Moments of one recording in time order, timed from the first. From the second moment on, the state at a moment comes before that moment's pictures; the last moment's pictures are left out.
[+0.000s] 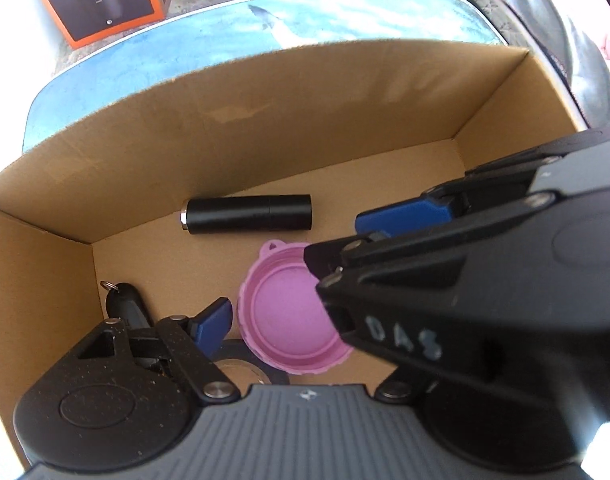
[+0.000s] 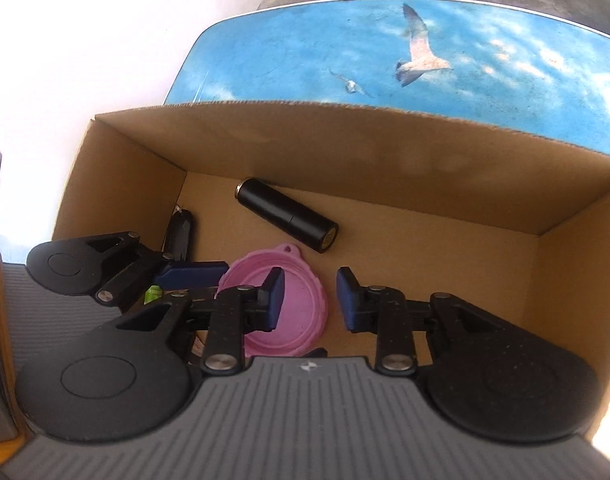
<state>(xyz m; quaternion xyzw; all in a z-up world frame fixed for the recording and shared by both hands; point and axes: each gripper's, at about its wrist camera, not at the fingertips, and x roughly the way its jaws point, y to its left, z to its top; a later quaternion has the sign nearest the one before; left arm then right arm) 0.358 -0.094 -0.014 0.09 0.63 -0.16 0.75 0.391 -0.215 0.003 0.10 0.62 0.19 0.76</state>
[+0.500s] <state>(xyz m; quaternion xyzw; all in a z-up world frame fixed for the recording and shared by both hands) 0.265 -0.057 0.095 0.05 0.50 -0.22 0.84 0.299 -0.249 0.130 0.13 0.47 0.21 0.85</state>
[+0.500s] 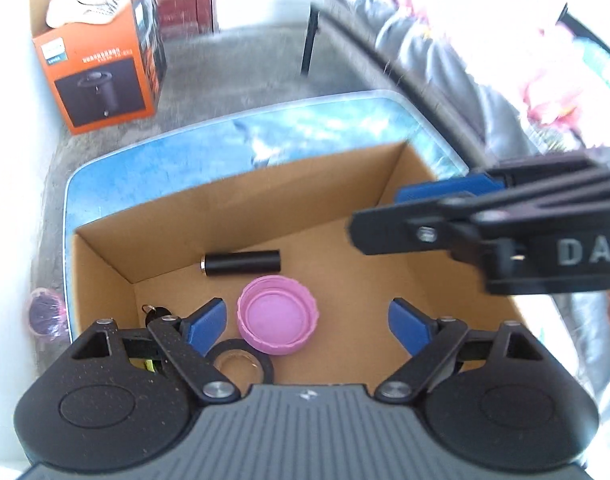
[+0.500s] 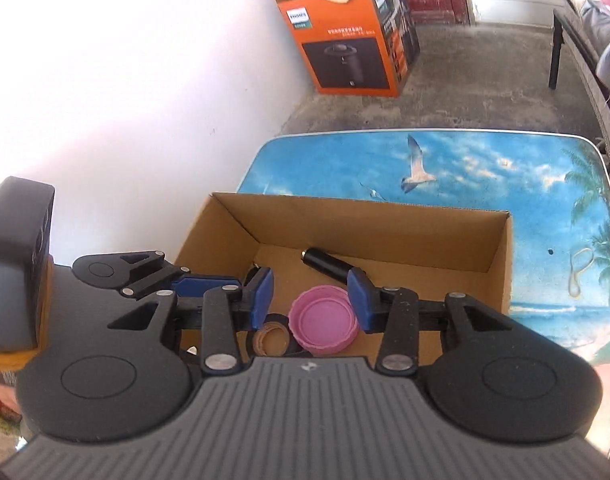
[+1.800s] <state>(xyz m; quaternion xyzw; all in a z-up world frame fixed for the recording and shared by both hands) 0.077 0.073 0.045 -0.08 0.38 -0.14 0.91 0.382 -0.193 -0.022 0.21 0.63 0.12 0.74</state>
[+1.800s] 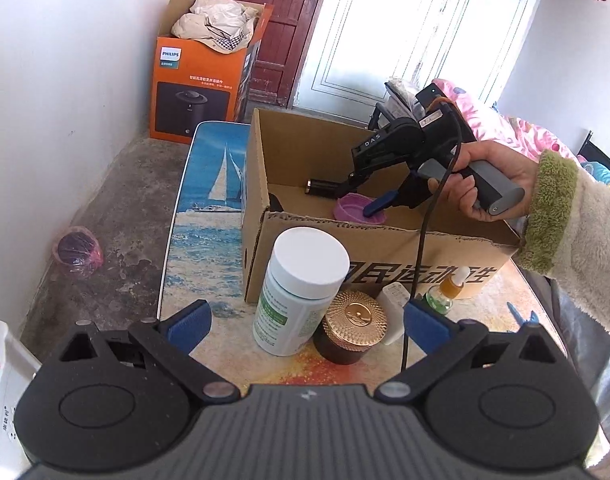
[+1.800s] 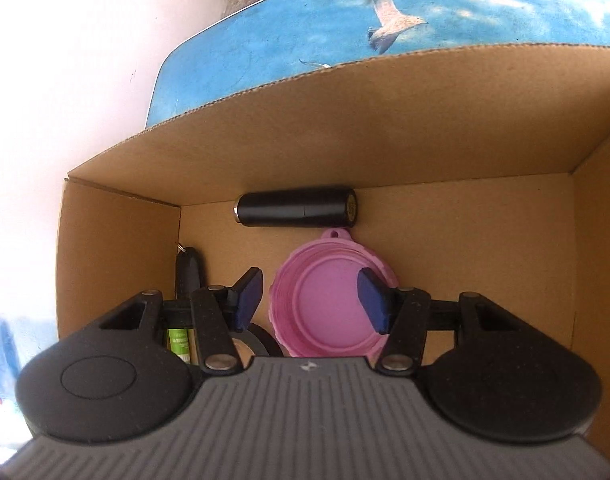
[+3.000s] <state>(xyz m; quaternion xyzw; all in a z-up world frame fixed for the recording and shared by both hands) 0.032 -0.091 -0.023 0.10 0.30 -0.21 0.93 0.033 -0.228 0.103 -0.07 0.30 0.17 0.94</state>
